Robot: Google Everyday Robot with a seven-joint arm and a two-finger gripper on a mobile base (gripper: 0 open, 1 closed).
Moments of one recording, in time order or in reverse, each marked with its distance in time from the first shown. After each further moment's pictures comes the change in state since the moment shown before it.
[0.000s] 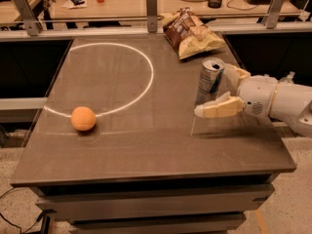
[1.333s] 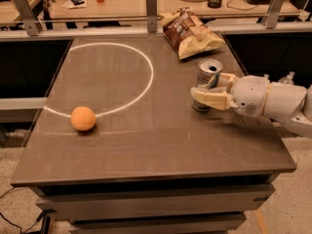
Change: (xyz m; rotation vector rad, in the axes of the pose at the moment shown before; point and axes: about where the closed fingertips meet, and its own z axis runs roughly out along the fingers) arm 0.001 0.007 0.013 -0.056 -0.028 -0.043
